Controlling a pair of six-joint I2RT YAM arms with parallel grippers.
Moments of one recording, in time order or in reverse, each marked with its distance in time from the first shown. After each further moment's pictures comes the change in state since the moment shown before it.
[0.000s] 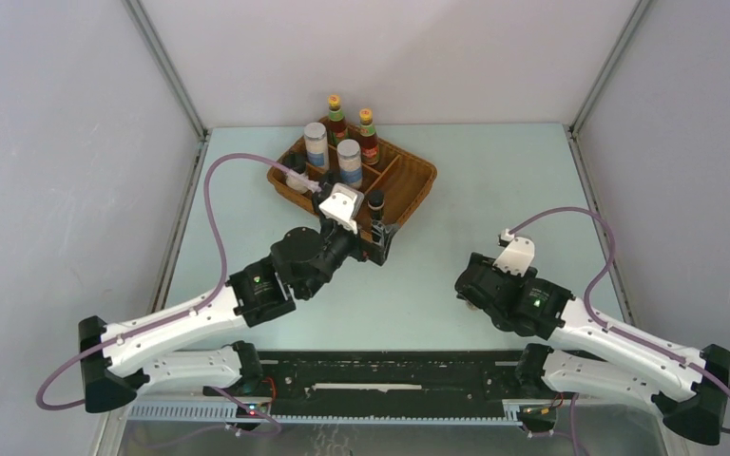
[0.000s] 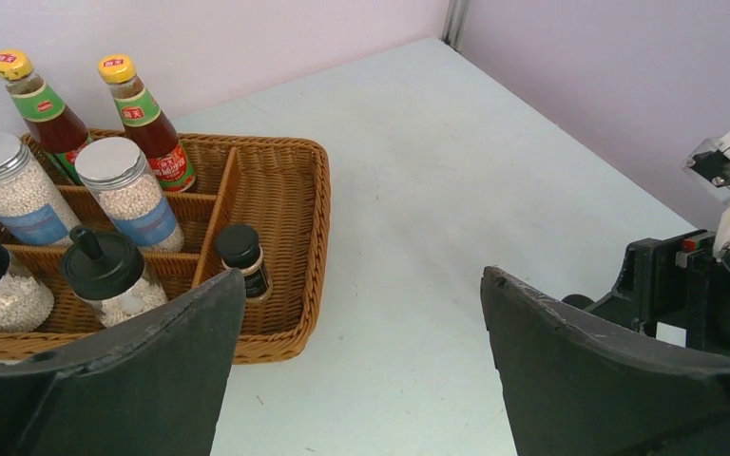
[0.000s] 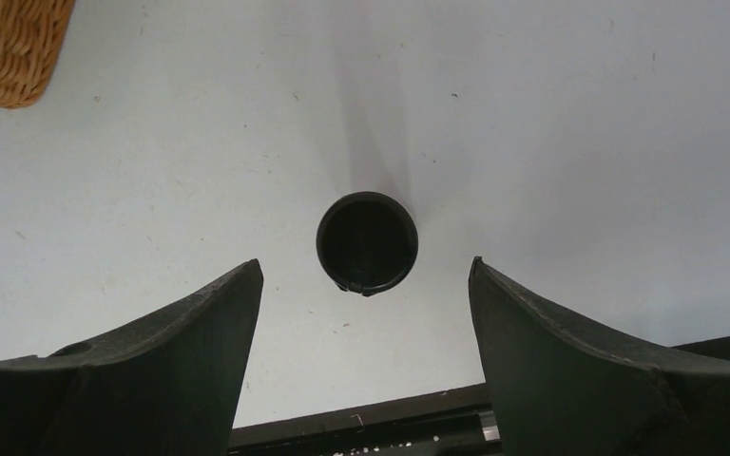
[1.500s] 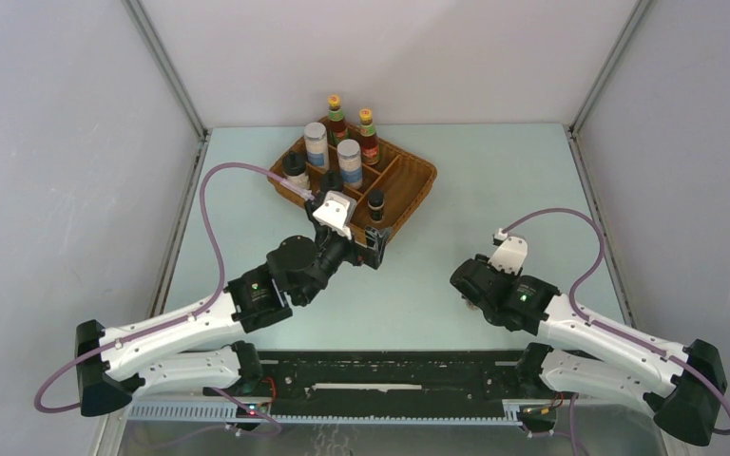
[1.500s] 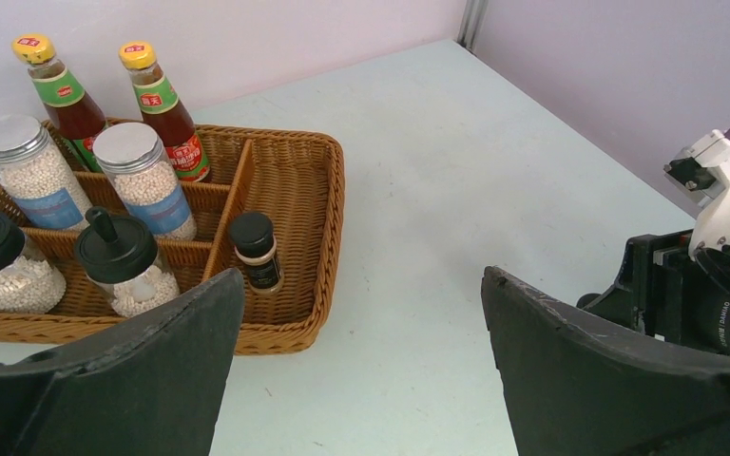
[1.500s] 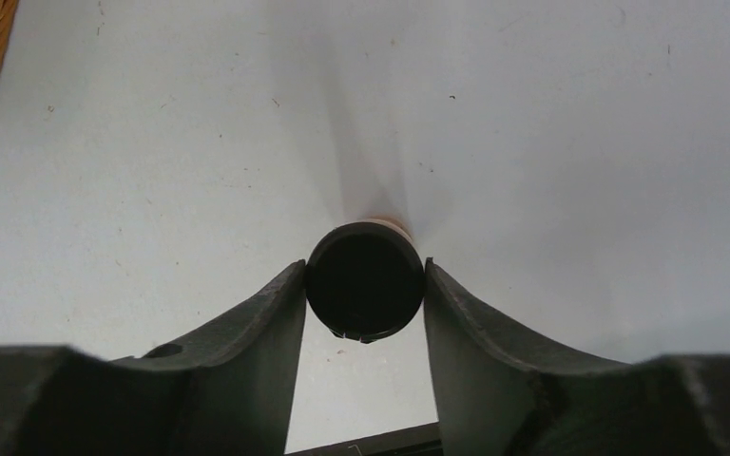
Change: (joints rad) left arm -0.005 -0.054 -0.089 0.056 -0.040 0.001; right arm -0.087 0.065 -0.069 0.122 -0.029 -0.042
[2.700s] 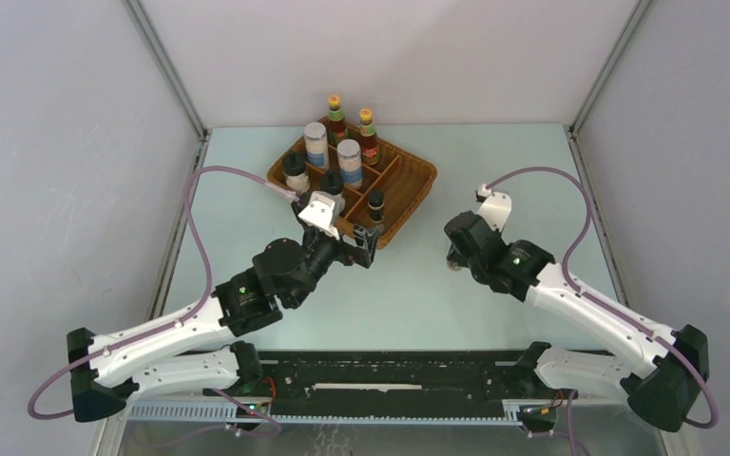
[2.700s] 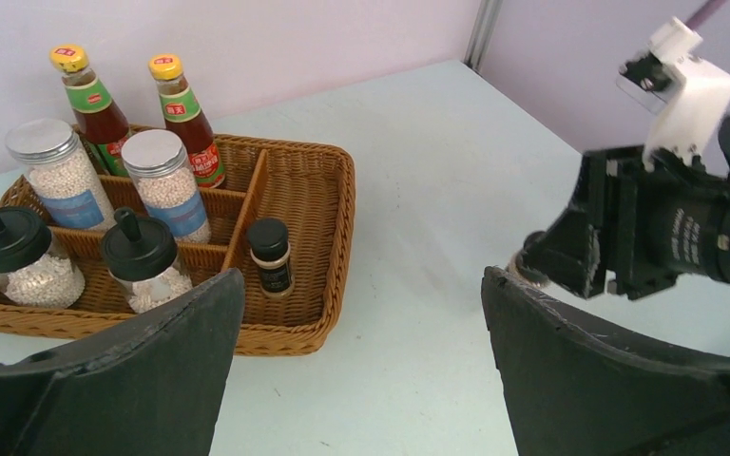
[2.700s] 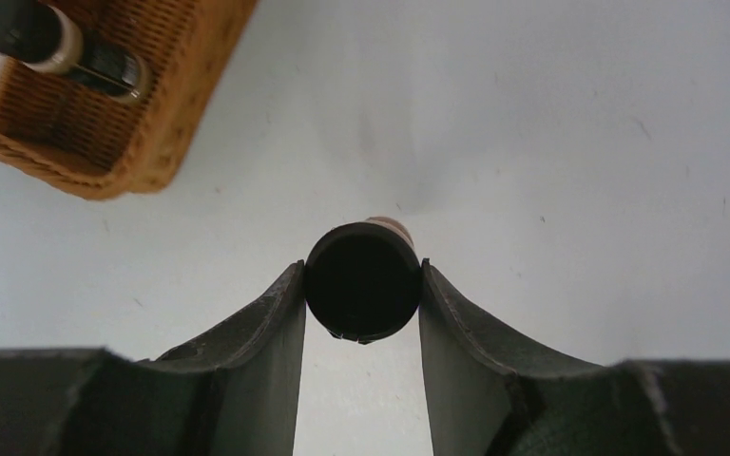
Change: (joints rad) left arm 0.000 -0.058 -0.006 -0.017 -0.020 -0.001; right arm -0.119 0.157 0.241 0.153 -0.085 -0.251
